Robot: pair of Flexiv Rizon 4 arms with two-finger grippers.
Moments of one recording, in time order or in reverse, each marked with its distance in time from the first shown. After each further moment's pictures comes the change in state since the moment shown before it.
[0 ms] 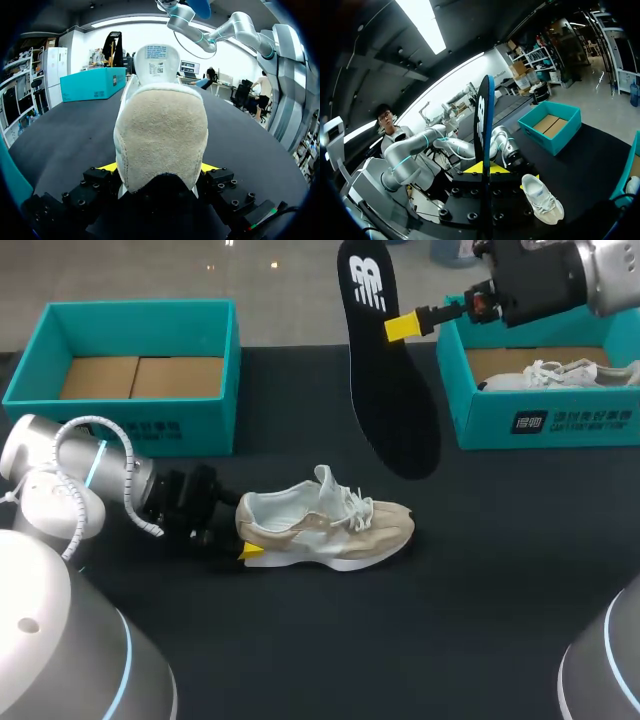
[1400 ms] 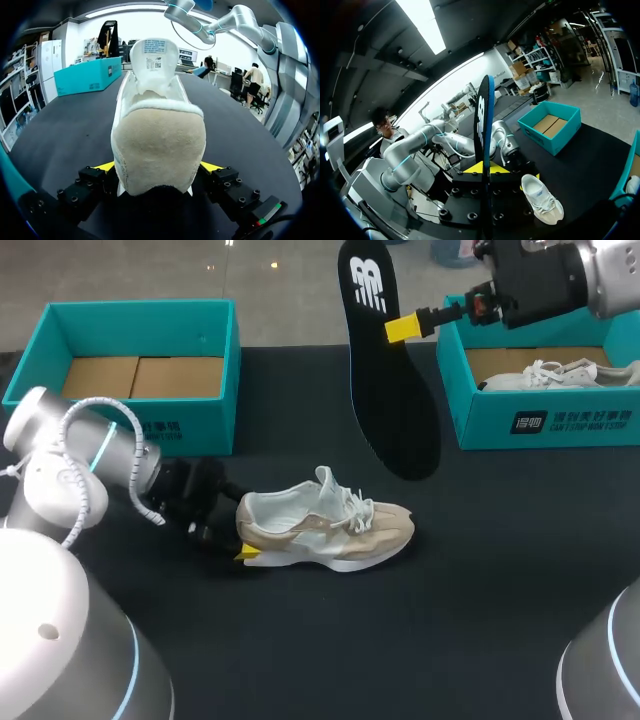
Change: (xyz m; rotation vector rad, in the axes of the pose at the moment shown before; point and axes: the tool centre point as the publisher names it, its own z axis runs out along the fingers) left arm 0.005 -0.003 -0.008 -0.149 0.037 0.006; right arm 0.001 -0.001 0.000 -0.002 -0.003 0.001
